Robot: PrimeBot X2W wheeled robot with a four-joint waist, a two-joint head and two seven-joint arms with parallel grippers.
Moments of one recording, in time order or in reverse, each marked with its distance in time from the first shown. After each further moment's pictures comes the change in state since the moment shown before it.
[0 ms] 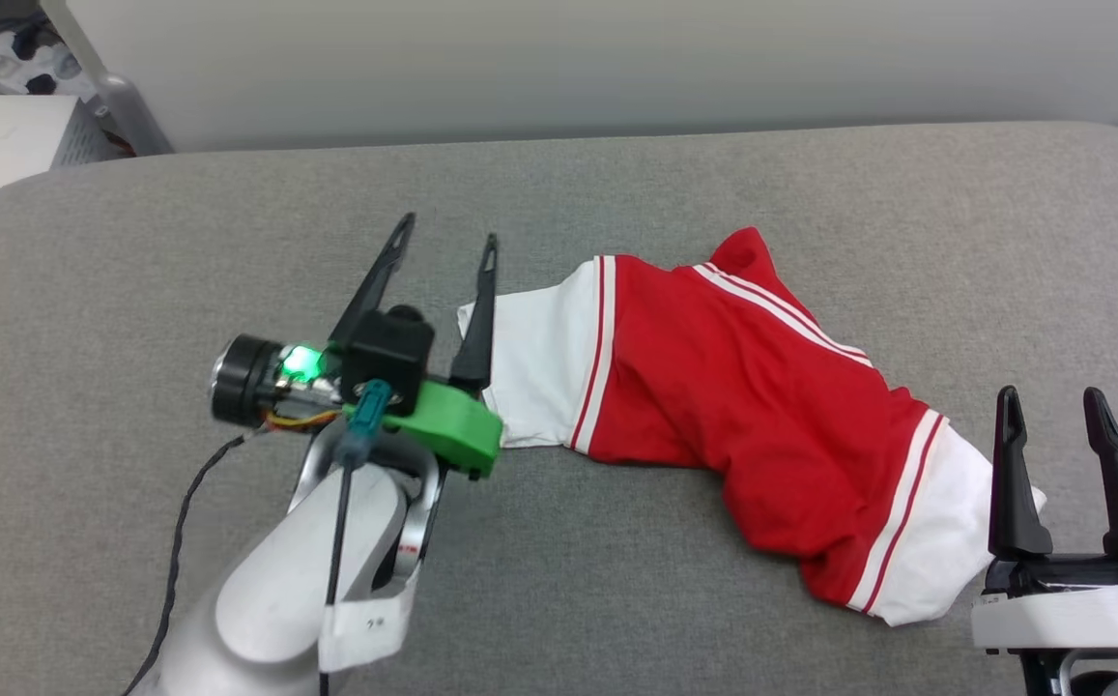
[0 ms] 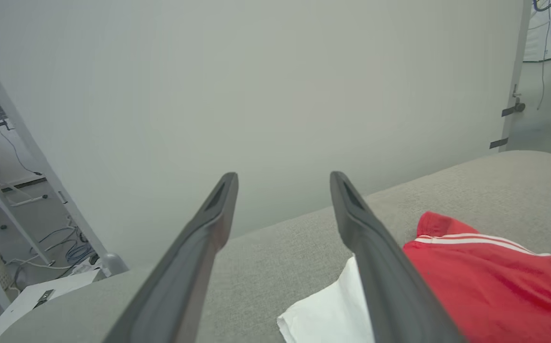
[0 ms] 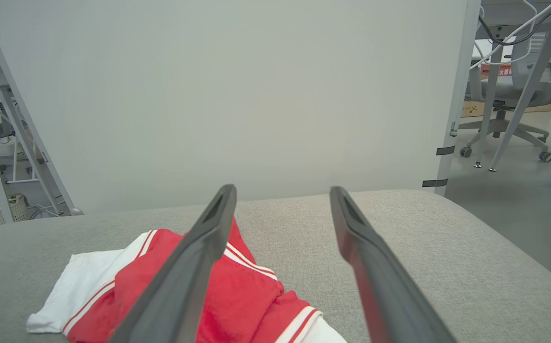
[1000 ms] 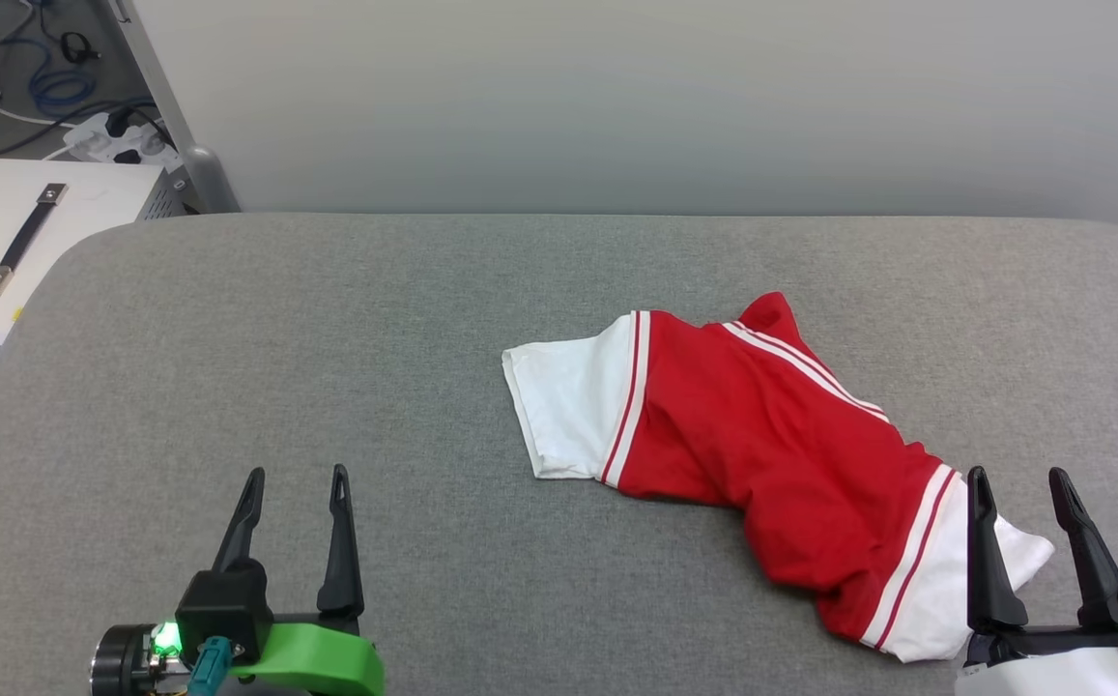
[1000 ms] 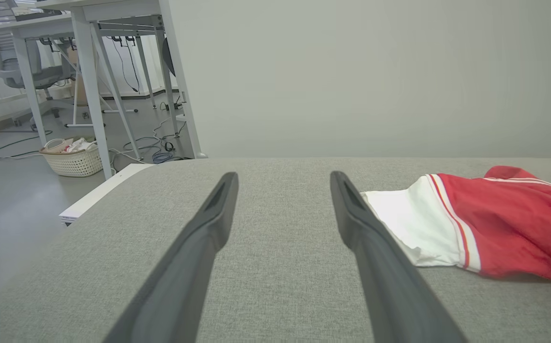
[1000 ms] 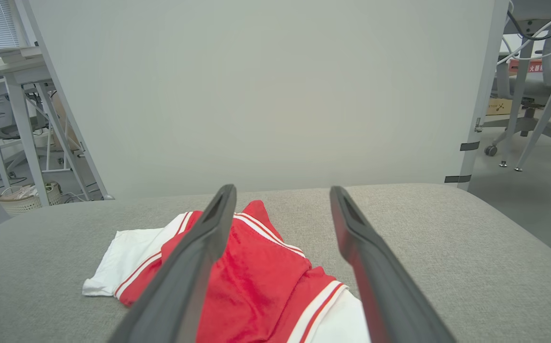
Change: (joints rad) left arm 0.650 -0.162 0.578 -0.259 0.247 -0.233 0.000; right arm 0.107 0.000 0.022 0.033 0.003 0.000 0.000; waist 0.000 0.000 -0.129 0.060
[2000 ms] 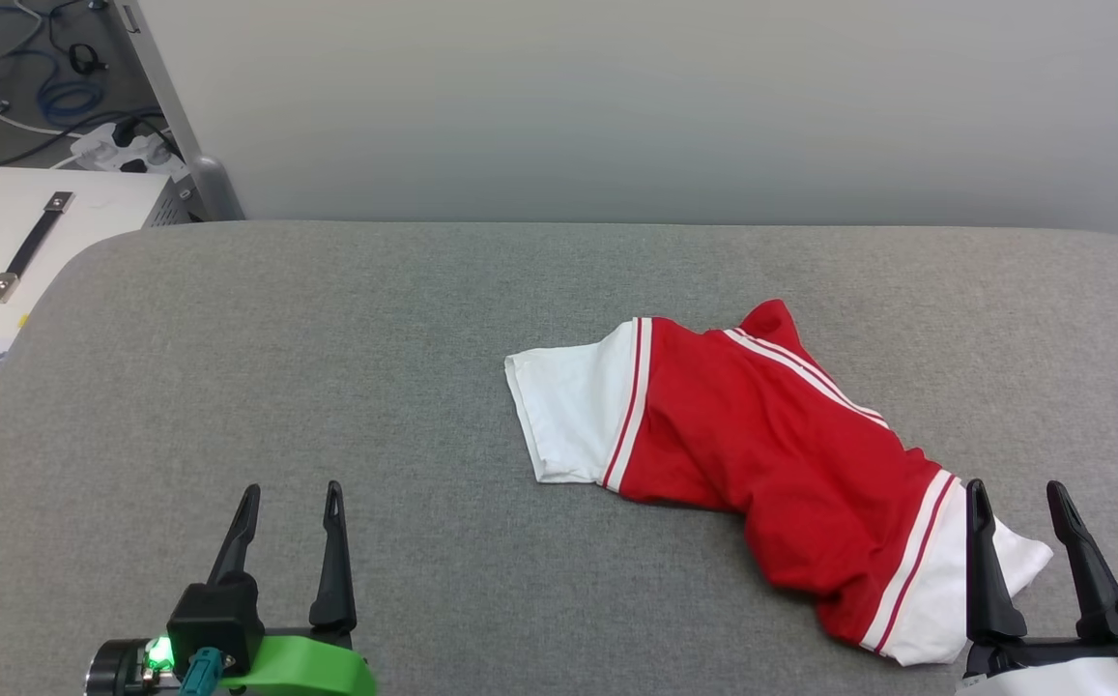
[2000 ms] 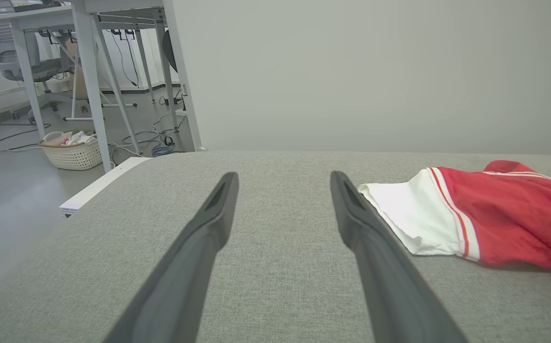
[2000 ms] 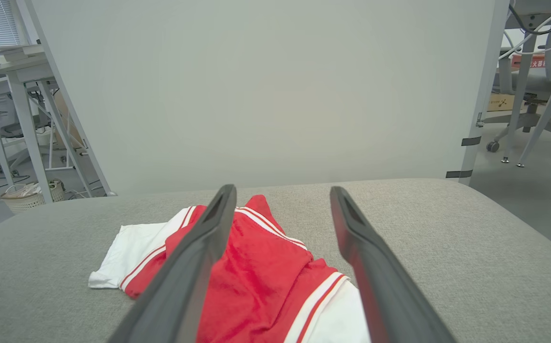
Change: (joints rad) left arm 0.024 -0.077 0.106 0.020 0.074 -0.108 0.000; right arm 0.021 0.000 0.001 0.005 0.007 0.000 0.000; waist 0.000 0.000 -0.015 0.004
